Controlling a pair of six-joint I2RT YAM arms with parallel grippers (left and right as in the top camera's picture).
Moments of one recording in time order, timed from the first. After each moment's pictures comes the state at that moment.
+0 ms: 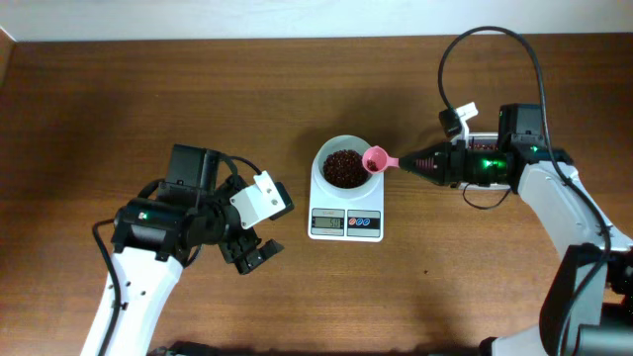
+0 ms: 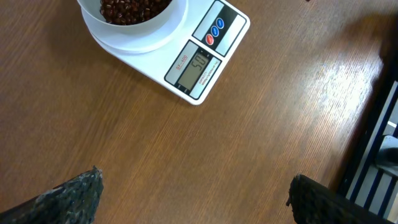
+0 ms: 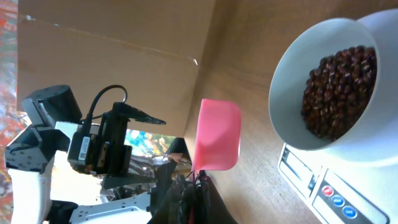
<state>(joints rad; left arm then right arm) -0.19 1.17 1.10 -1.11 0.44 0.81 -0.08 1.68 1.08 -0.57 -1.39 0.13</state>
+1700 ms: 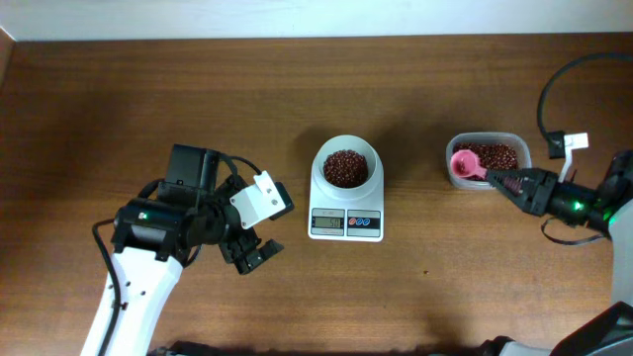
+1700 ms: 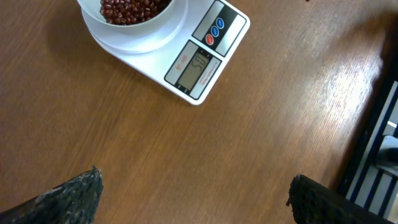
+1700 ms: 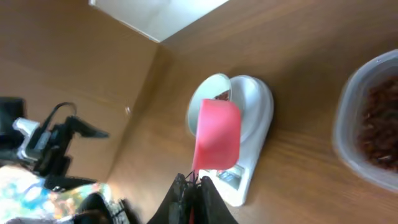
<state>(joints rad) -0.19 1.17 1.10 -1.11 0.44 0.81 -0.55 1.48 1.08 -1.03 -1.24 -0.46</state>
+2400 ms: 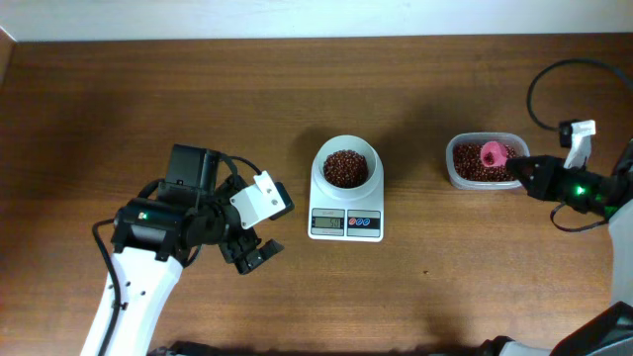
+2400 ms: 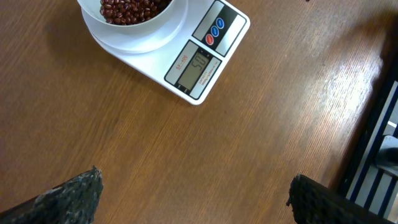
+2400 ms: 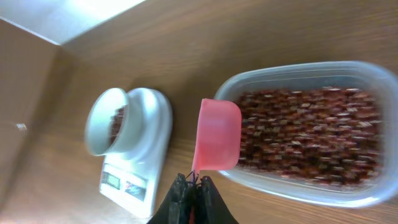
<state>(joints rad) -0.19 1.17 1.10 -1.11 0.44 0.81 -0.55 1.48 1.08 -0.75 -0.89 -0.29</state>
